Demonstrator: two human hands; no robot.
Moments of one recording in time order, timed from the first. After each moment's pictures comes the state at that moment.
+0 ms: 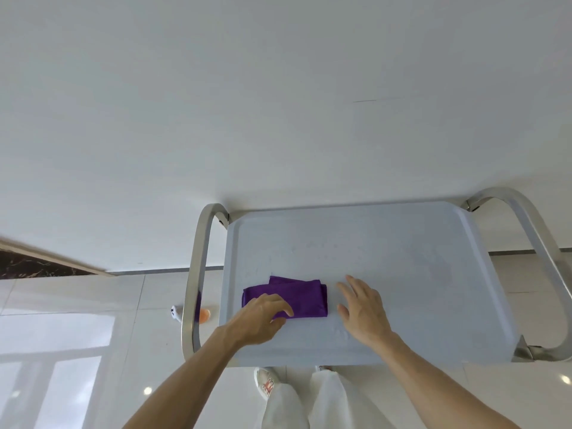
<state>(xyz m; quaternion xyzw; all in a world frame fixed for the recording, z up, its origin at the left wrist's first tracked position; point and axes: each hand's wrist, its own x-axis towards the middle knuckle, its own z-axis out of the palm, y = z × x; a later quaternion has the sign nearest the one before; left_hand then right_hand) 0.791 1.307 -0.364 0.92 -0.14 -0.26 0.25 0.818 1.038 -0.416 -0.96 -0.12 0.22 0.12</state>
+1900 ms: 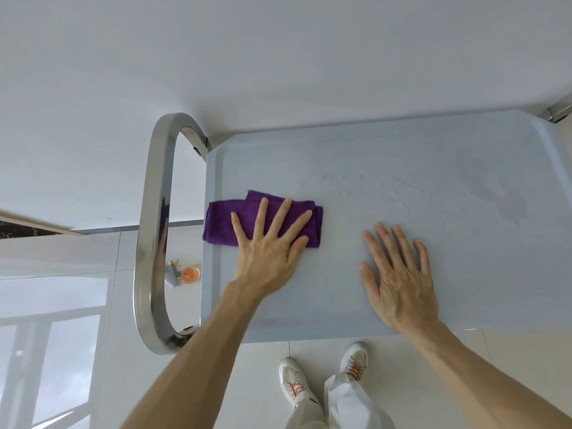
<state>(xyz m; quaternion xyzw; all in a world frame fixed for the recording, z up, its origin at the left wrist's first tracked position) 0.815 1.299 -0.477 0.99 -0.05 -0.09 0.07 0.781 1.041 -0.497 -0.99 -0.10 -0.02 0.06</state>
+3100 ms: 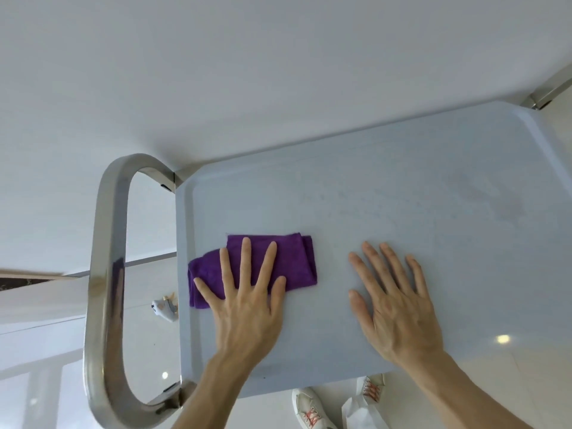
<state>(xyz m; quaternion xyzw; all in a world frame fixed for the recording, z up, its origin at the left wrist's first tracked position) 0.794 1.287 -0.477 0.99 0.04 -0.09 0.07 0.783 1.041 -0.498 -0.99 -0.10 0.01 0.07</state>
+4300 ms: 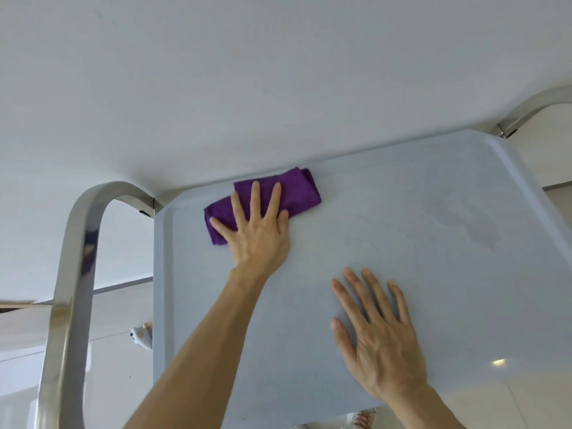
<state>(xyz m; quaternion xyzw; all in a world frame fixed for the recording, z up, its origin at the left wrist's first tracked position) 0.948 1.234 -0.475 0.99 0.06 -0.08 0.10 0.786 1.042 -0.496 -0.99 -0.09 0.02 0.09</state>
